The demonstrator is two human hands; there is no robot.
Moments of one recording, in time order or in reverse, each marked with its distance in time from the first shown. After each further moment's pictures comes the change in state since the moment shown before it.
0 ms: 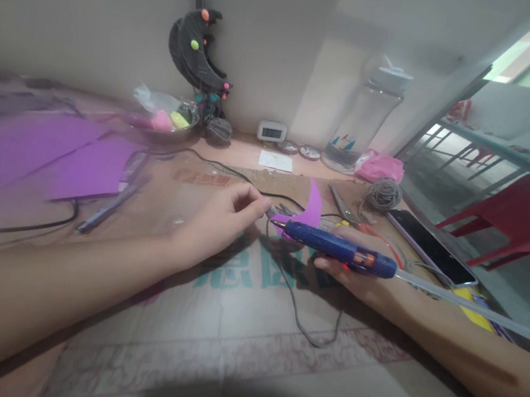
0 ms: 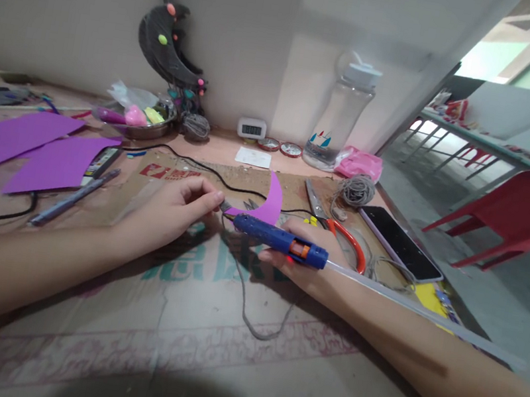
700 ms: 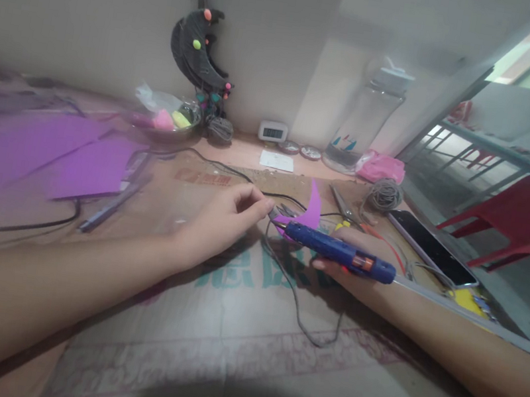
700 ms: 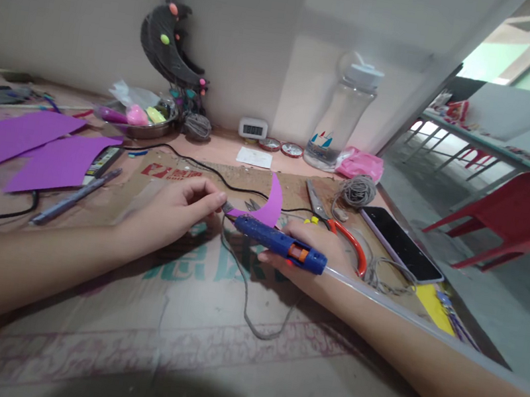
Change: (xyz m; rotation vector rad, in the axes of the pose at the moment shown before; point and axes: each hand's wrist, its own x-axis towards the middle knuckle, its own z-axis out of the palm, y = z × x) left_hand 0.000 0.002 0.000 -0.010 -0.011 0.014; right_hand 0.000 -0.018 -0.010 -0.155 -0.045 0.070
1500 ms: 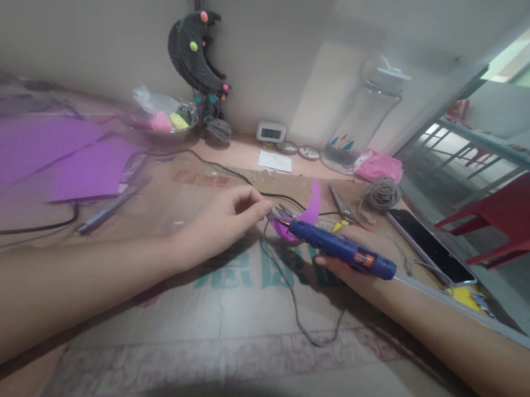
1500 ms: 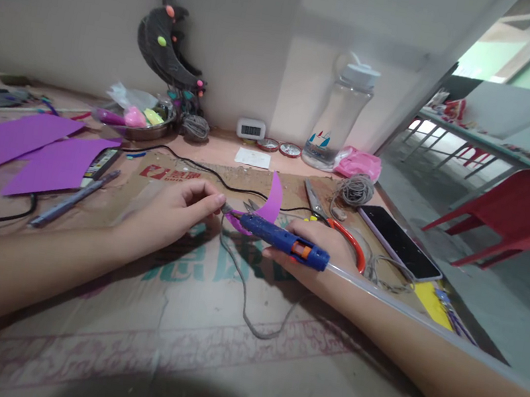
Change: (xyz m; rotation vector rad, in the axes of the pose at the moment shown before) left_hand 0.000 0.001 0.001 0.005 -0.015 -0.013; right_hand 0.005 0.025 0.009 0.053 0.018 -0.085
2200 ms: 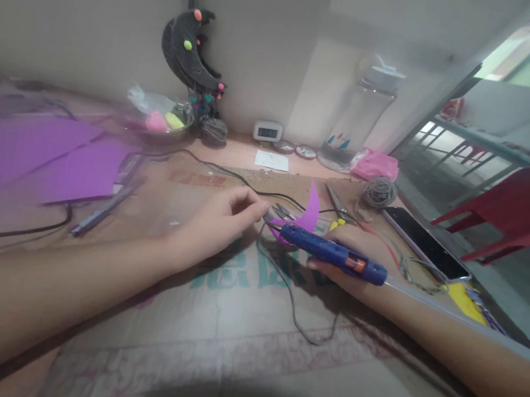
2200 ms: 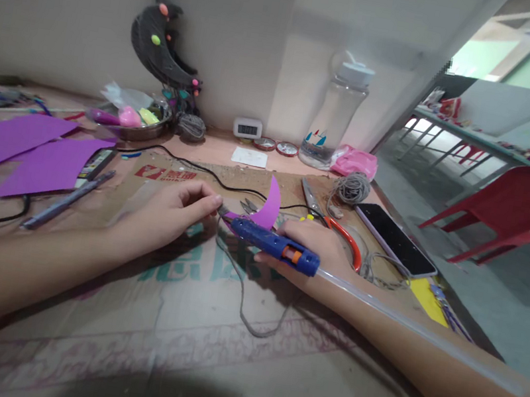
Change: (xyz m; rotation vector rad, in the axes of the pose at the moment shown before) left_hand 0.000 -0.001 0.000 -0.014 -0.027 -0.008; right_hand -0.002 -0.006 -0.002 -0.055 -0.045 -0.057
